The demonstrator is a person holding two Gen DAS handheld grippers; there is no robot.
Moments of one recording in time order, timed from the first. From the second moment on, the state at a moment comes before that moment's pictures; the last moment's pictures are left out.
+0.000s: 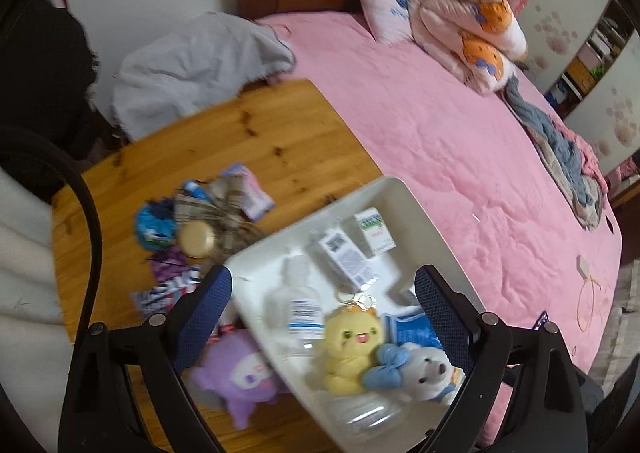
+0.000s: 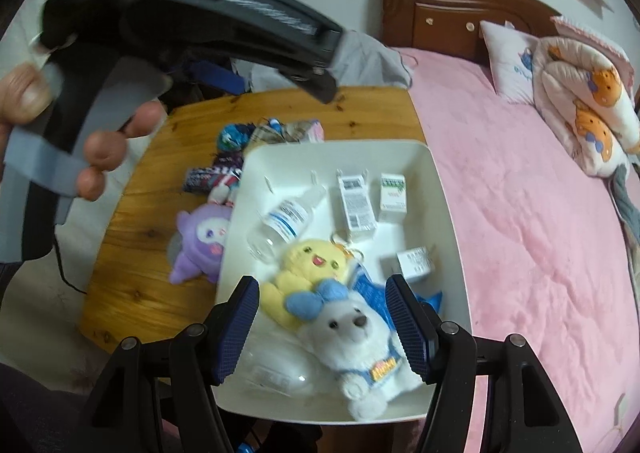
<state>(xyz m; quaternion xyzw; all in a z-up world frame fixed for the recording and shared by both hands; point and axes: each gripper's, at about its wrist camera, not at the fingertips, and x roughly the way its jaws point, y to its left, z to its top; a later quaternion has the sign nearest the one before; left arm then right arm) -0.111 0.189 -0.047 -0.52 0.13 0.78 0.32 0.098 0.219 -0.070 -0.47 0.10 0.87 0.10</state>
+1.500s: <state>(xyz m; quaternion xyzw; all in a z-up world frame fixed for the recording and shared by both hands) -0.186 0.057 -0.209 -0.44 0.44 0.64 0.45 -0.034 0.055 -0.155 -0.46 0.18 0.83 0.26</state>
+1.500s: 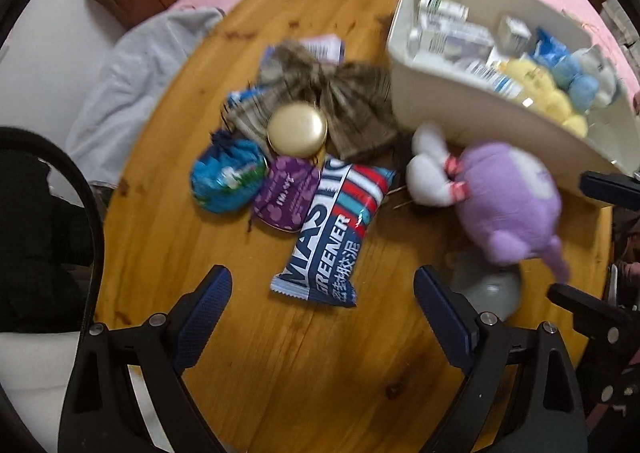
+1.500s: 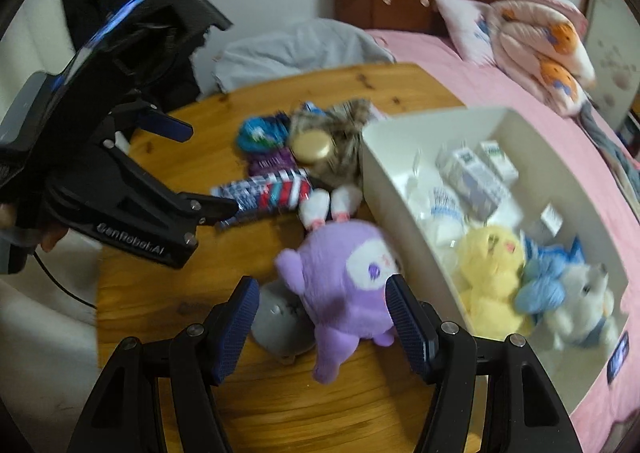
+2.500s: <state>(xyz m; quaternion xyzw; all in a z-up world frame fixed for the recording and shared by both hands) -0.183 0.070 -0.237 -0.48 0.40 0.61 0.48 -0.072 0.053 -0.214 -0.46 0.10 0.77 0.42</state>
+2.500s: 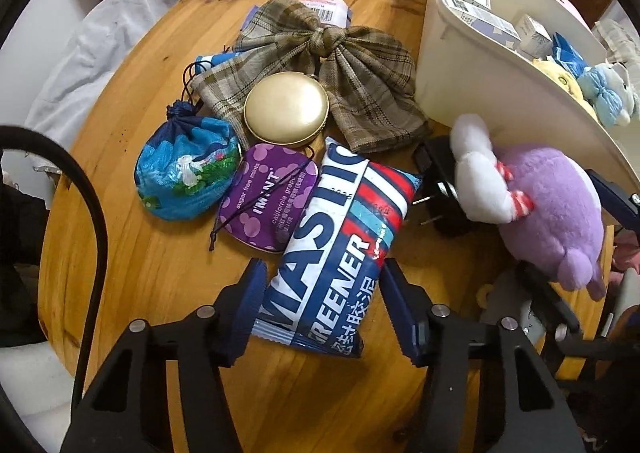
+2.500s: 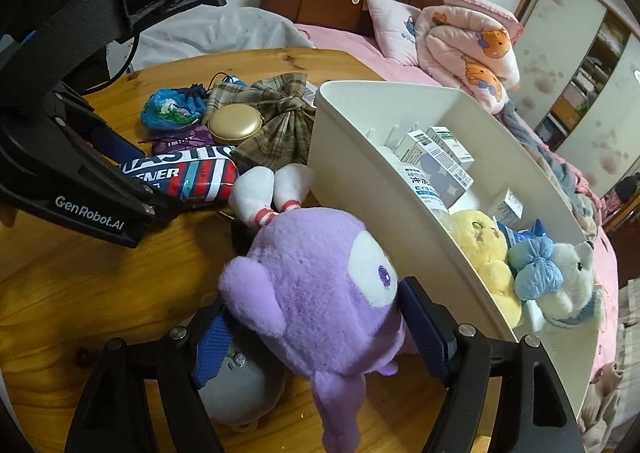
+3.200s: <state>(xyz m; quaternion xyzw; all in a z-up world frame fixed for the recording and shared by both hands) -0.187 0.013 -0.134 -0.49 0.28 0.68 0.46 -0.048 0.028 -0.151 -0.41 0.11 0.84 0.34</state>
